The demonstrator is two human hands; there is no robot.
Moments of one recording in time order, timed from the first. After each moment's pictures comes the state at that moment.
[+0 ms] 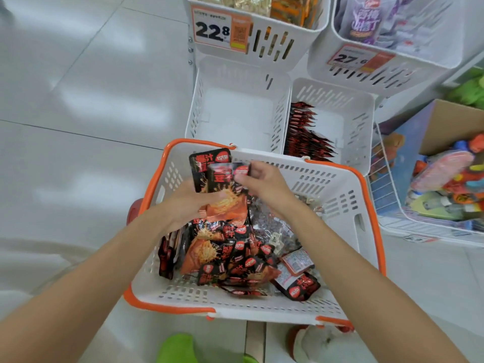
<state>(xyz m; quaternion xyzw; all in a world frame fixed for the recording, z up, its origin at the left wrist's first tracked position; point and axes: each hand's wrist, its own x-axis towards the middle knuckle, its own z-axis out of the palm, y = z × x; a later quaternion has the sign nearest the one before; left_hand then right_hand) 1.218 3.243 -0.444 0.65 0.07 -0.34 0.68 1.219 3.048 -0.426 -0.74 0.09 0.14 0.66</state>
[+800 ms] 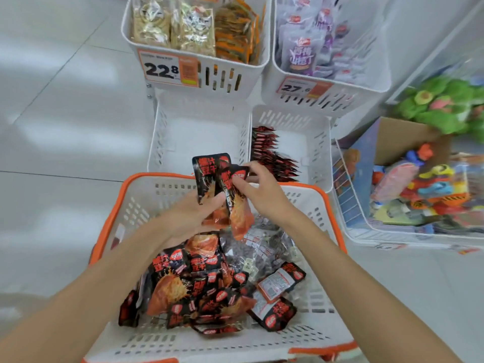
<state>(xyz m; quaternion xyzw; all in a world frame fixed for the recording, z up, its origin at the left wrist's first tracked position) 1.240 3.172 -0.410 0.59 -0.03 -0.39 0.71 1.231 2.989 -0.387 -0.87 0.03 0.03 0.49</state>
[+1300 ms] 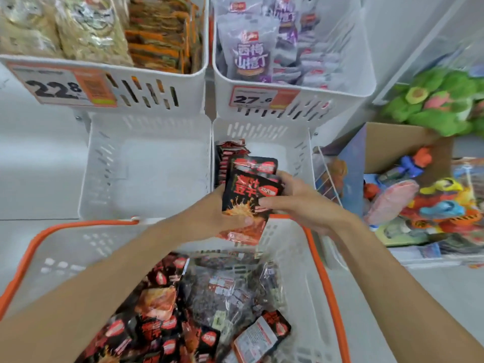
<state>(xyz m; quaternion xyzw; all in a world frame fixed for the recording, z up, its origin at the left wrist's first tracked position) 1.328 3.033 -0.426 0.73 -0.24 -0.34 0.54 1.277 2.832 -0.388 -0.71 0.09 0.17 0.68</state>
